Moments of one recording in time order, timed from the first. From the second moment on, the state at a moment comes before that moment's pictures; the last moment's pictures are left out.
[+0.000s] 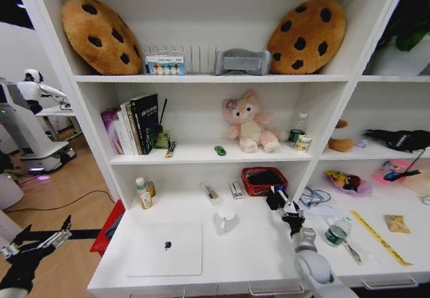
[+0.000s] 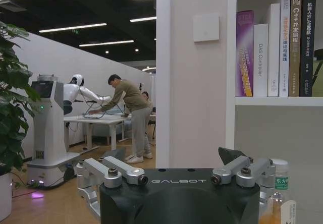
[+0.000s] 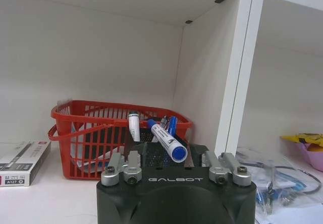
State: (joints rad) left arm 2.03 -1.19 -1.21 -2.21 -0.74 -0.09 -0.05; right arm -1.34 1.07 0.48 1.63 0.36 0.12 0.28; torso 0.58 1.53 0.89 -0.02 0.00
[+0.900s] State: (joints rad) left arm 2.03 -1.19 -1.21 -2.21 -0.74 -0.09 -0.05; right arm -1.36 1.11 0.47 1.86 0.66 0.00 0.43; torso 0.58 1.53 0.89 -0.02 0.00
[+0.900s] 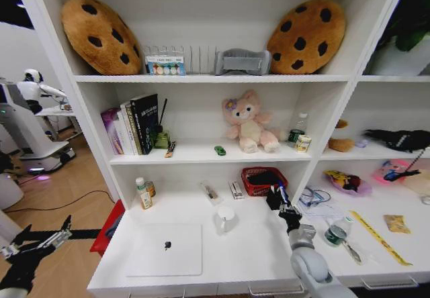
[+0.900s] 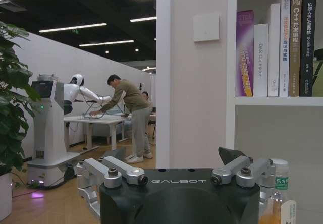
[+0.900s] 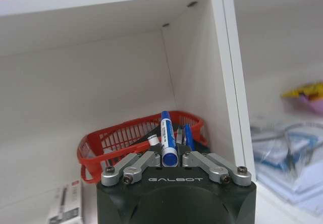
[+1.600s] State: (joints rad) left arm 2.03 -1.19 -1.21 -2.21 -0.74 -0.09 -0.05; right arm -1.34 1.18 0.53 2.10 1.27 -0.05 0.76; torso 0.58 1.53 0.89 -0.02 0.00
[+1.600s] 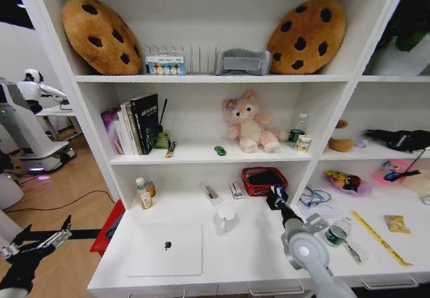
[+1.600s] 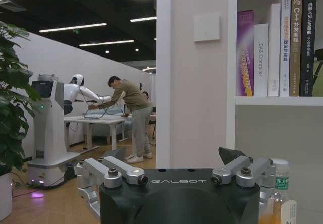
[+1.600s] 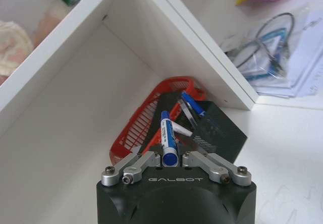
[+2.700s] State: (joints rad) left arm 2.03 -1.19 -1.21 -2.21 -0.74 -0.09 -0.05; right arm -1.17 1.24 0.55 1.99 1.49 -0.01 0.92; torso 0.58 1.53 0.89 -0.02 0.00
